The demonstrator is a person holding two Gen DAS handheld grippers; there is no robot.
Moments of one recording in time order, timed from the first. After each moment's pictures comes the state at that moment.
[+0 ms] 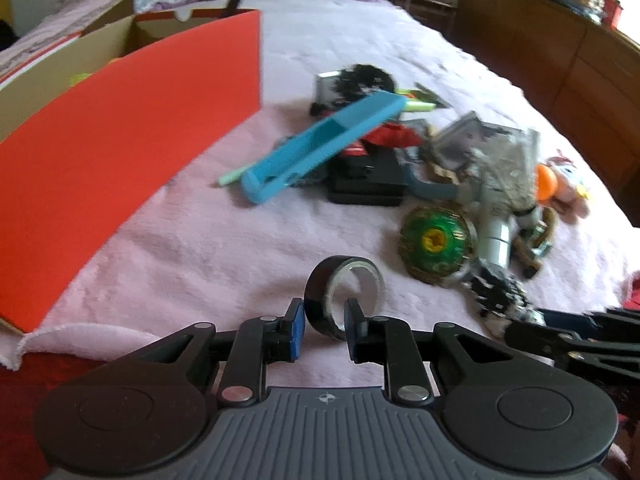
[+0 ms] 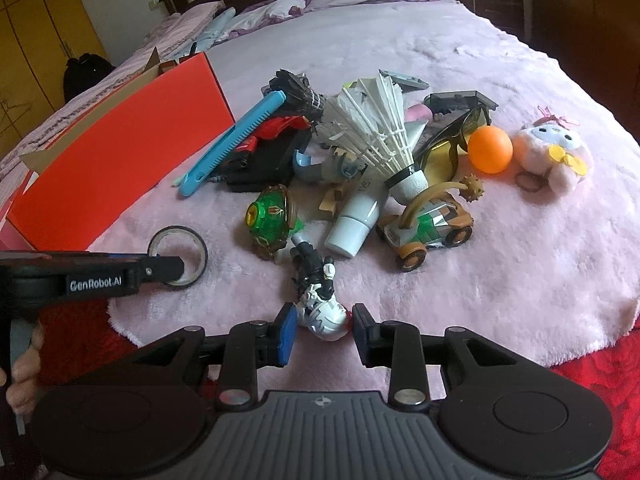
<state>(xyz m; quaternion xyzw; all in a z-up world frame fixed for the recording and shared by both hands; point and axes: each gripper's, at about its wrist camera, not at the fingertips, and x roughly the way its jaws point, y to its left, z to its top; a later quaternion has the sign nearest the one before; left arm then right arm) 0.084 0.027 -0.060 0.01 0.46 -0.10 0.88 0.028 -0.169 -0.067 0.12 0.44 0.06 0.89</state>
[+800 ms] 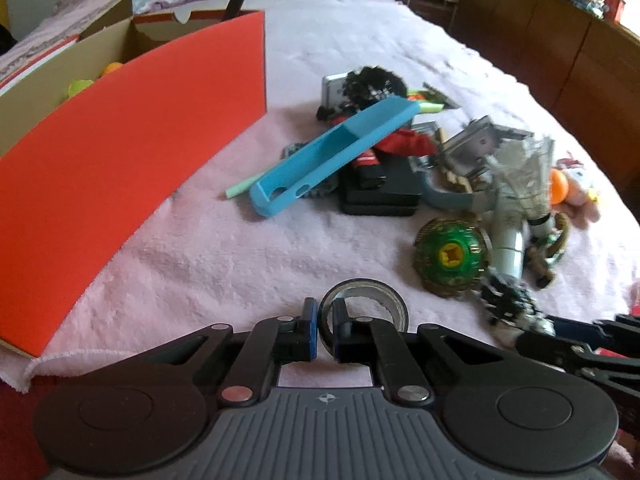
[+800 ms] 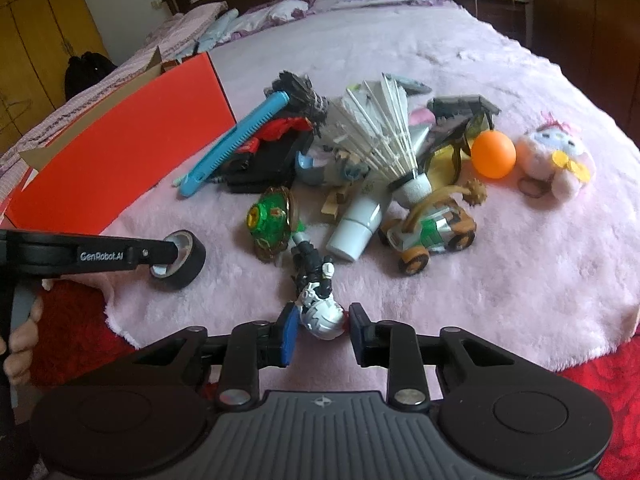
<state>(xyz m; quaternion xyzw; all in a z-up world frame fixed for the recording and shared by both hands) 0.095 0.028 -0.052 0.02 0.46 -0.12 0.88 0.028 -0.164 -0.065 0.11 0.42 0.06 0.90</state>
